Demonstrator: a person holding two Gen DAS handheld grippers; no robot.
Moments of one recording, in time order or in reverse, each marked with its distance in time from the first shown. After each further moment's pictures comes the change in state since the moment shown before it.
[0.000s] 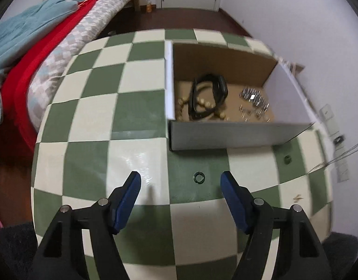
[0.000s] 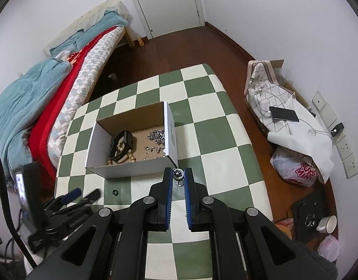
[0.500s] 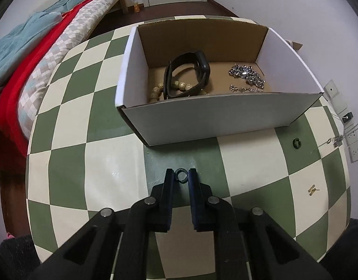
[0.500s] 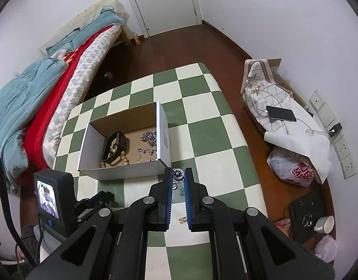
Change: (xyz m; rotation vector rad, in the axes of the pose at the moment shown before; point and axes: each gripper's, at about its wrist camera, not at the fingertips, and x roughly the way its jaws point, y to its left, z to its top) left arm 0.019 -0.024 -0.007 0.093 0.013 0.030; right arm 0.006 -0.005 0.008 0.001 0.001 -0.017
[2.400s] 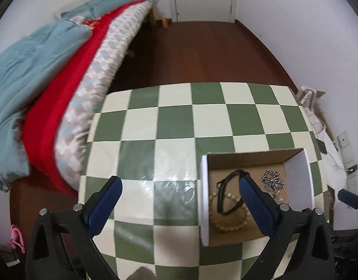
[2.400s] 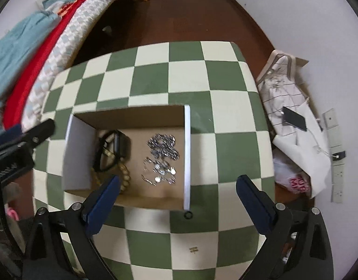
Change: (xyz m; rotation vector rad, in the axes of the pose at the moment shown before) left arm -0.062 0.073 0.126 -0.114 -0.083 0.098; right arm 0.100 0.064 0.070 -0.166 0.275 -0.113
